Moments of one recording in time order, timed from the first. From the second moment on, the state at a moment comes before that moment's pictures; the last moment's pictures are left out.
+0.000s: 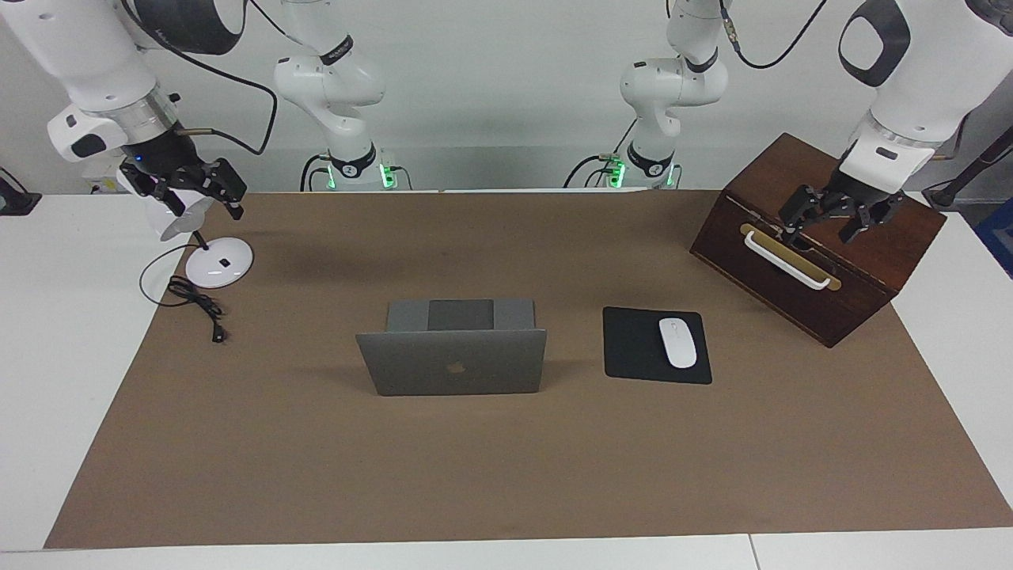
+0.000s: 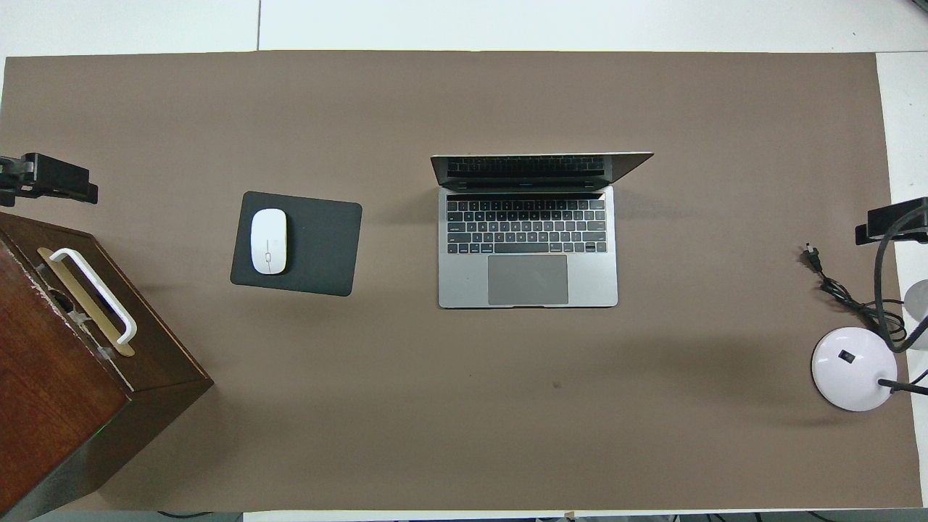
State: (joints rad) left arm -0.05 0.08 0.05 -1.51 -0.01 1.62 0.06; right arm -0.07 -0.07 -0.06 -1.69 0.02 1.60 0.00
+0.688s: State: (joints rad) left arm -0.04 0.08 0.05 -1.51 -0.01 1.62 0.04; right arm -0.07 -0.07 -0.06 -1.69 0.02 1.60 0.00
